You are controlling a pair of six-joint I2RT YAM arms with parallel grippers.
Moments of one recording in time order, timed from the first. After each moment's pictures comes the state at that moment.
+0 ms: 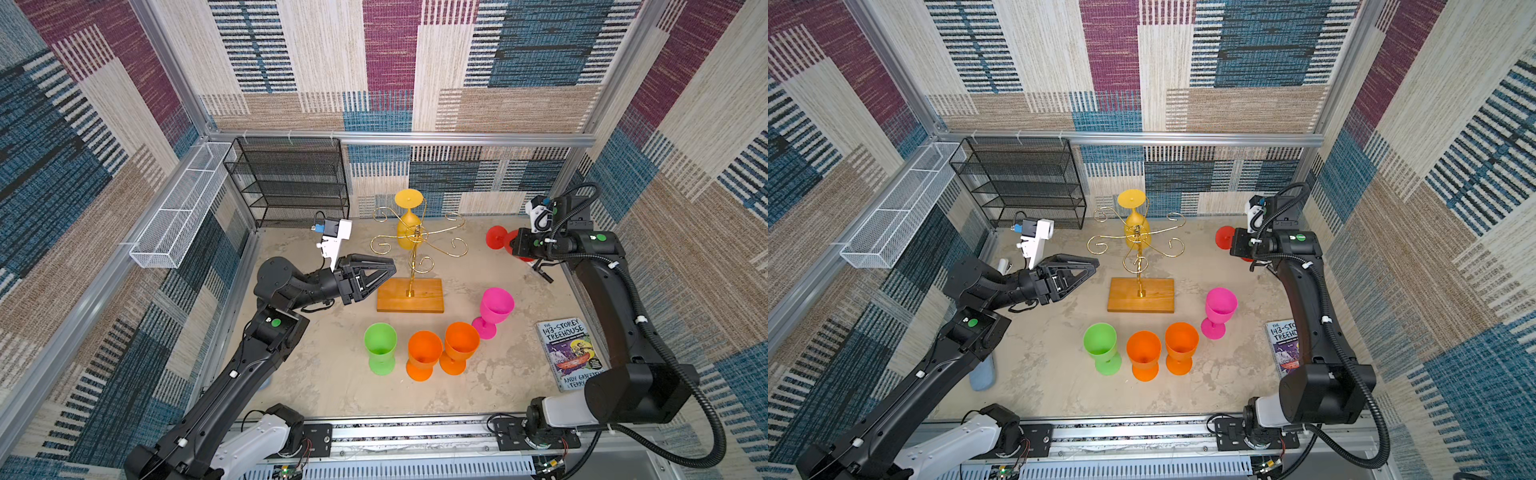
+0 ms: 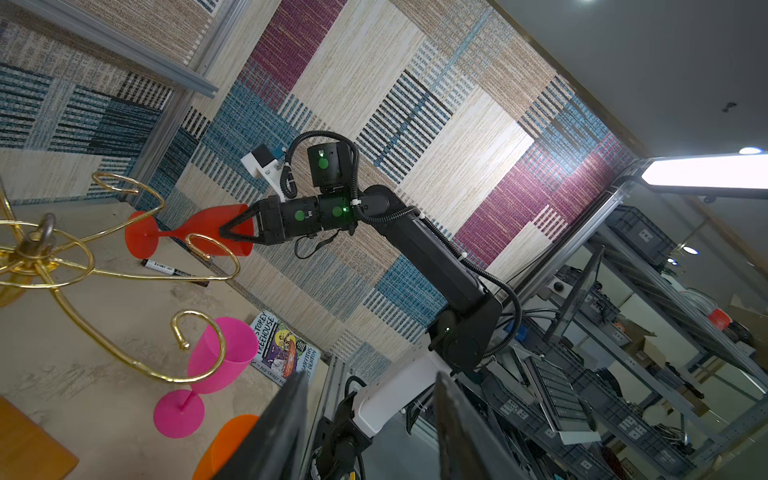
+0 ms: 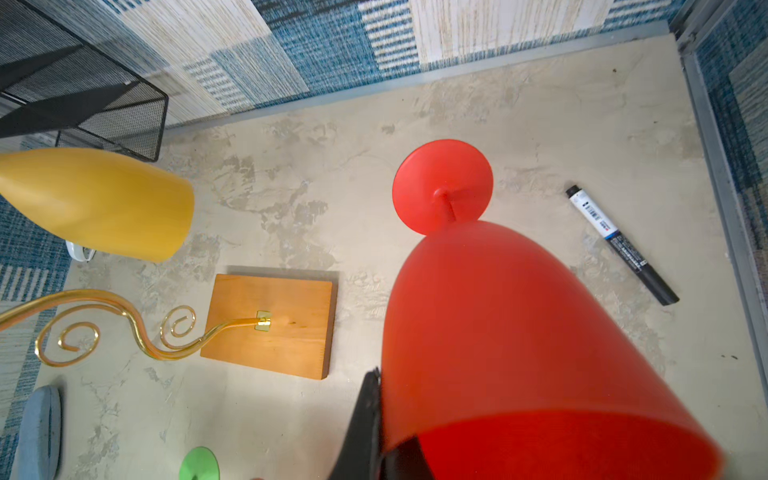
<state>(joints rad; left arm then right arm) -0.46 1.00 0.97 0.34 0.90 -0.89 -0.04 1.44 1.53 -0.93 -0.28 0.13</state>
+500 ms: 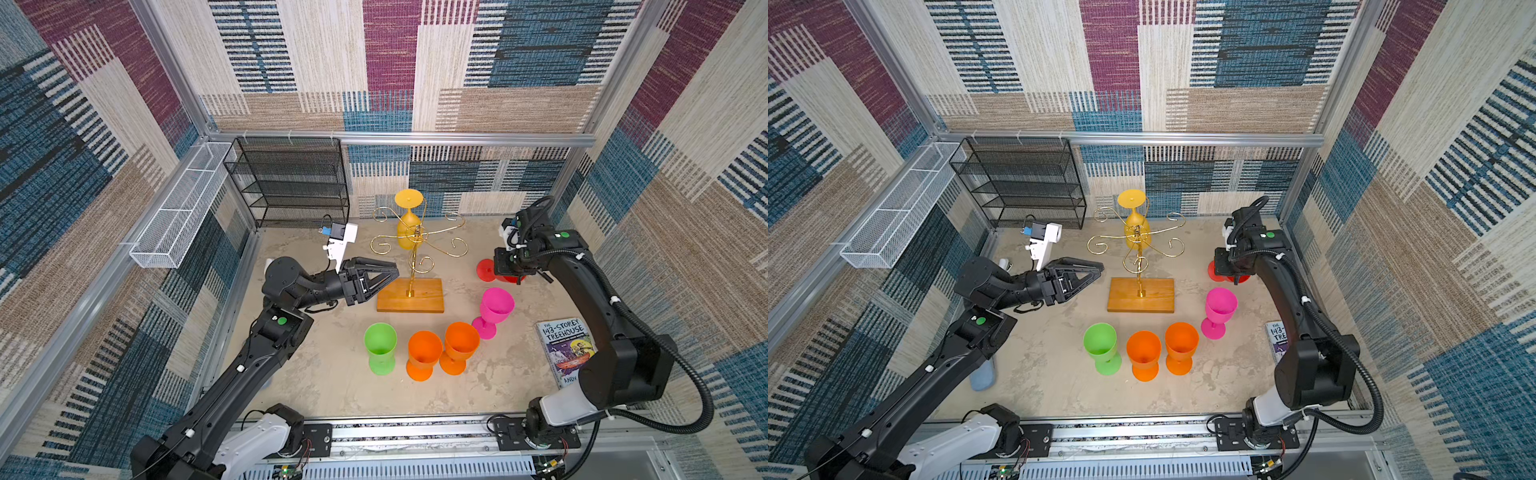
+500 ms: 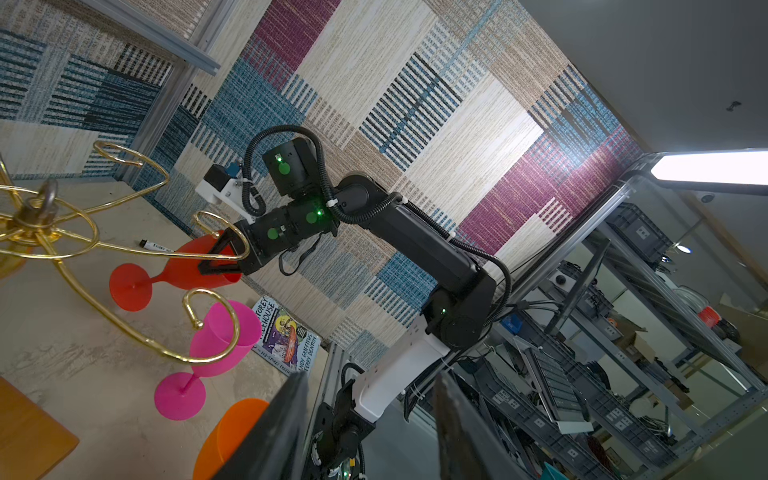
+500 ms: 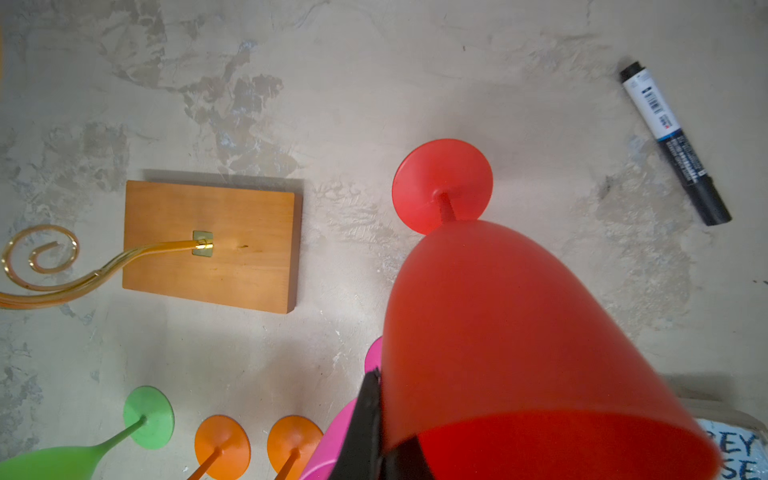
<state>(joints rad) -0.46 1.03 0.93 0.37 0.92 -0.90 0.11 1.53 1.49 -1.06 -0.13 0.12</state>
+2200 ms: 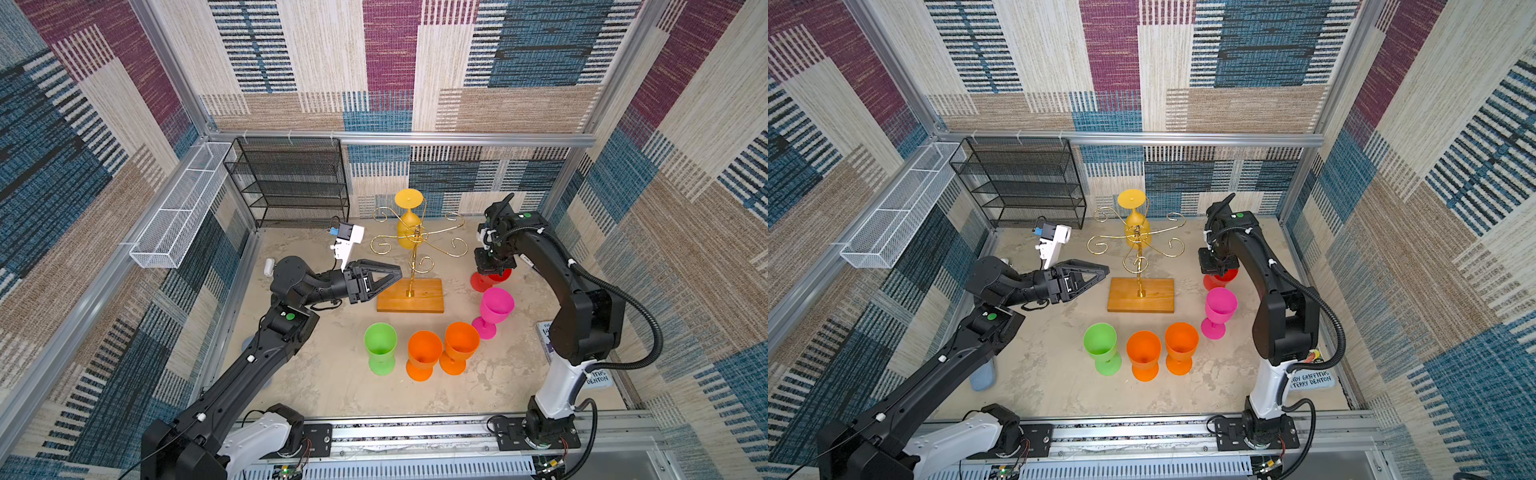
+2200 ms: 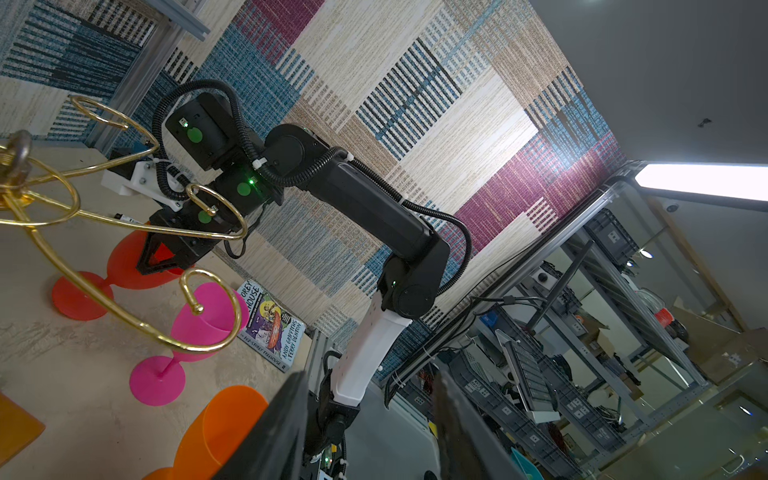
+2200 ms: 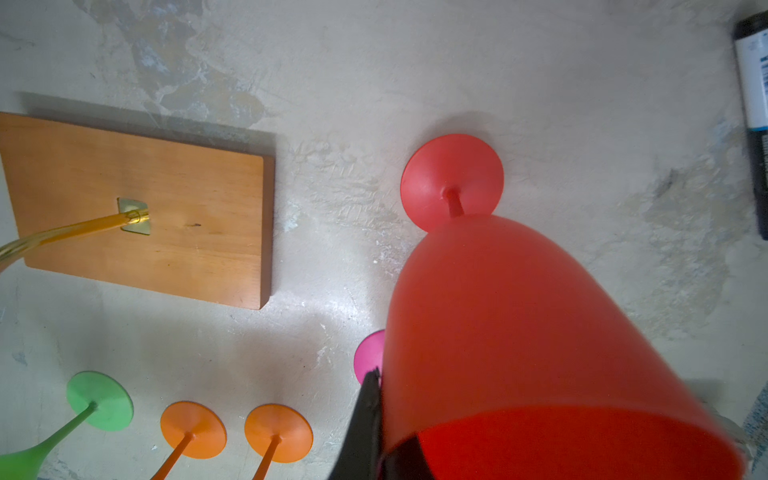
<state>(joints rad) -0.46 1.08 0.90 0.47 0.97 -0.99 0.17 1.86 1.75 -1.25 -0.04 0.09</state>
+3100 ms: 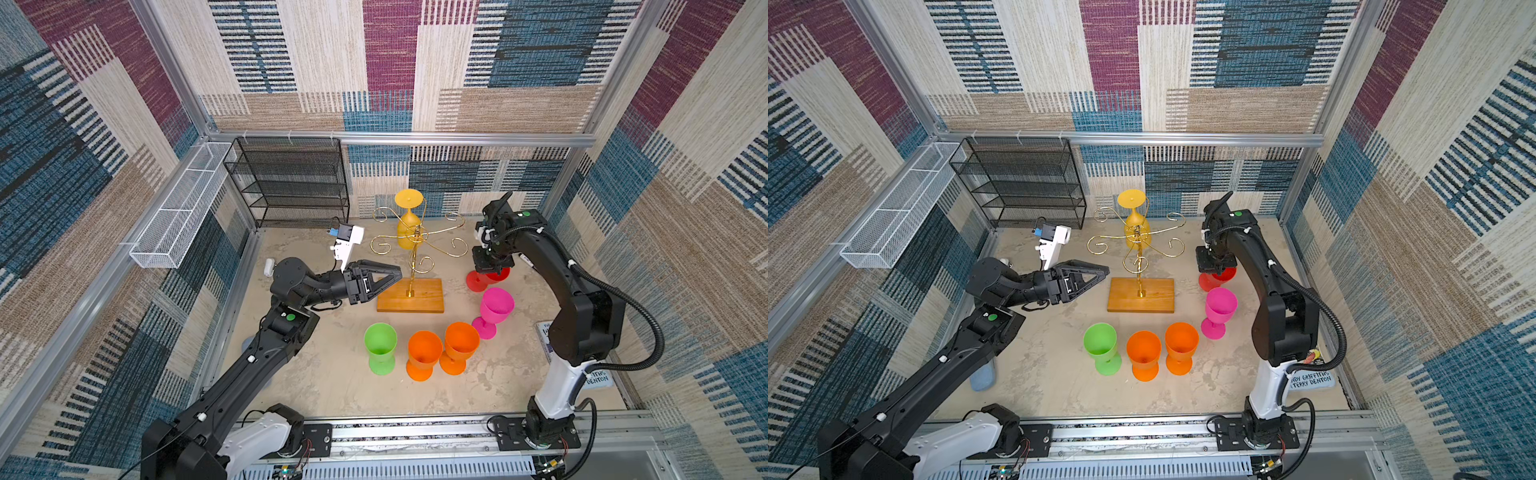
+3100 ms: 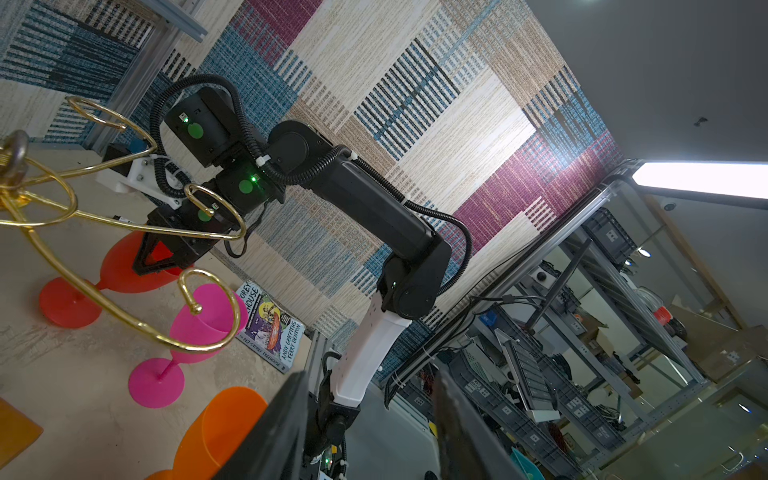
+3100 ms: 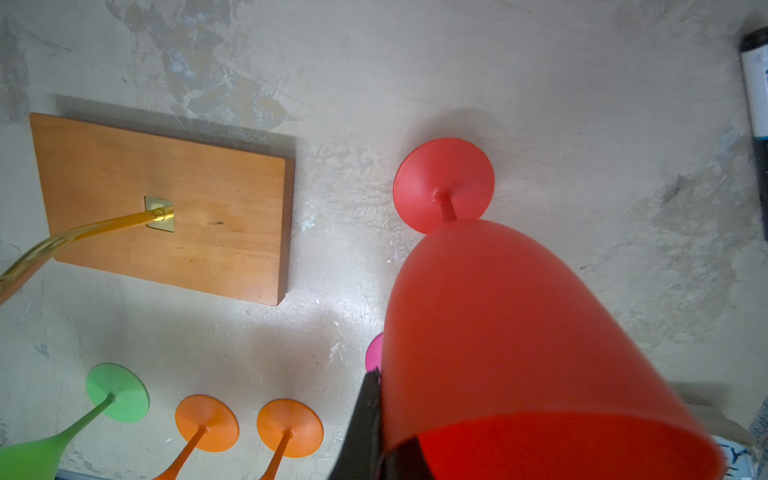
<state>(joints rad) -0.46 1.08 0.89 0.49 0.97 -1.00 0.19 1.84 1.76 -1.26 -0.07 0.10</state>
